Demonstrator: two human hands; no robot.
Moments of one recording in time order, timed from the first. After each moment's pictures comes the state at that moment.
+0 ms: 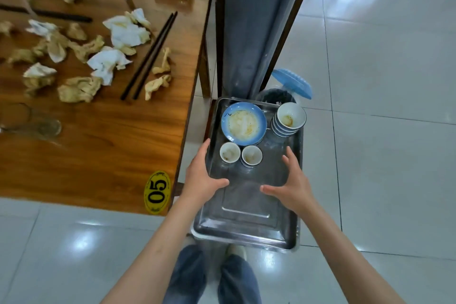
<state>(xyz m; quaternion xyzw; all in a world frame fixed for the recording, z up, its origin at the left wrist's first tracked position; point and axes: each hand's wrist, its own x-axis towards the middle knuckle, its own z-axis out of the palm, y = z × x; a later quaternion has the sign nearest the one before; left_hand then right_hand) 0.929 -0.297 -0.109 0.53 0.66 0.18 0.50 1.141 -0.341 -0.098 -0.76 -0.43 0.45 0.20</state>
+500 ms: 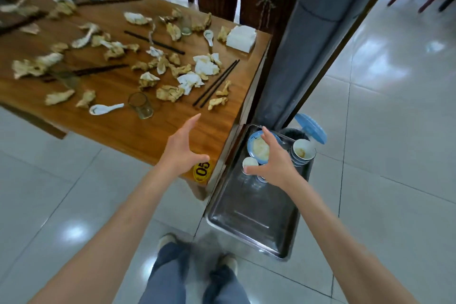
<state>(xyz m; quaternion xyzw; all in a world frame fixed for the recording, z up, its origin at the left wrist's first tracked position) 0.818 -0.333 0.061 0.57 0.69 0.26 0.36 1.056 -0.321 0.060 -0.62 -0.63 0.44 0.15</state>
